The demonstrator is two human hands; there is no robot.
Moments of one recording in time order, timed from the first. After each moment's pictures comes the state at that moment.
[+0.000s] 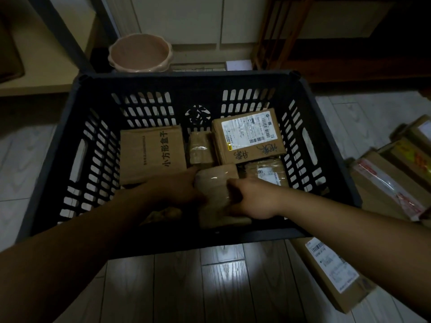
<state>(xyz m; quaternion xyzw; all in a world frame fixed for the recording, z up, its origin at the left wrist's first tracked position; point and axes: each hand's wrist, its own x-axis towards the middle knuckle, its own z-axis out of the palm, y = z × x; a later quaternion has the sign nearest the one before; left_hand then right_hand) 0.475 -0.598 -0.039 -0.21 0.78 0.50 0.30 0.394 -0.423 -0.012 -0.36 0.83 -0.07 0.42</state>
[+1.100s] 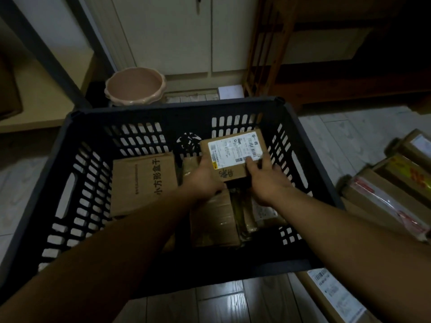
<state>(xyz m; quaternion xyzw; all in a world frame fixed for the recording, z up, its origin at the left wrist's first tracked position) 0.390 -0.565 -0.048 -0.28 0.81 0.50 0.10 0.314 -0.419 -0.044 -0.26 0.93 0.02 0.24</state>
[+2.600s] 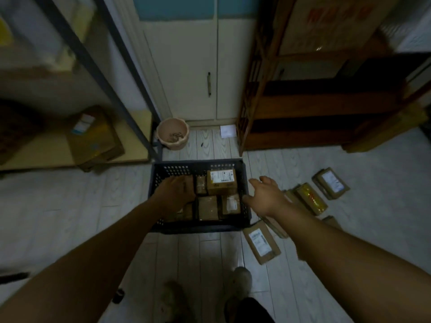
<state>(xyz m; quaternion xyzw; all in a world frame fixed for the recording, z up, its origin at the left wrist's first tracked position) 0.520 -0.520 0.486 -0.32 0.87 0.33 0.20 0.382 -0.314 0.472 -0.26 0.90 -0.08 0.35</state>
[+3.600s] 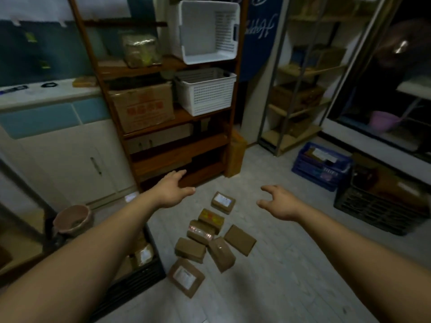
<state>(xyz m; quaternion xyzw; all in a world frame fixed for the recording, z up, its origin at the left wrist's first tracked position) 0.483 -0.137 0.691 -0.06 0.93 0.33 0.15 0.476 0.156 0.678 -0.02 0.97 -0.20 0.17</state>
